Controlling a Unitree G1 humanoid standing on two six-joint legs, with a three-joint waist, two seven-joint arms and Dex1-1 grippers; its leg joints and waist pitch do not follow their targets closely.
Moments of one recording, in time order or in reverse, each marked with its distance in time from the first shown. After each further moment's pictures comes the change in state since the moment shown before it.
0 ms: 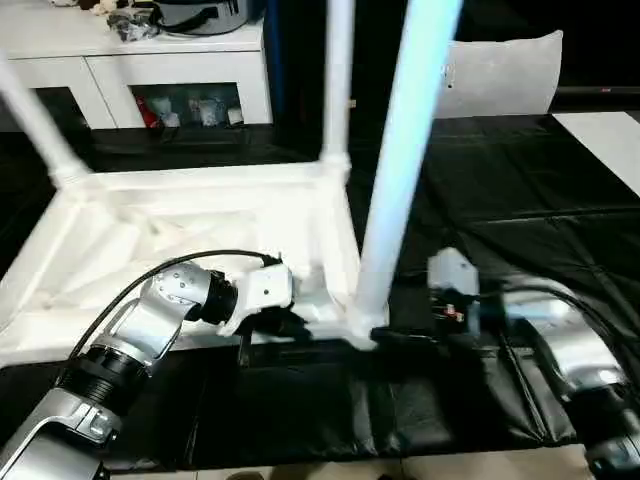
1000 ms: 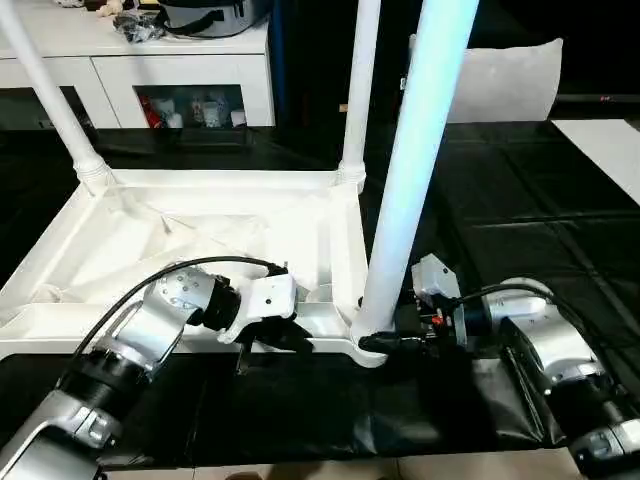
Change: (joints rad) left arm 0.037 -0.013 0.013 -0.059 -0.009 0.069 0.020; right arm 0.023 0.055 0.006 0.006 0.045 0.108 0.038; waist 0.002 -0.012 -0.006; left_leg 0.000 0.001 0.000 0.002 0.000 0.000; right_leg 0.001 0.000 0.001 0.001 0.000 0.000
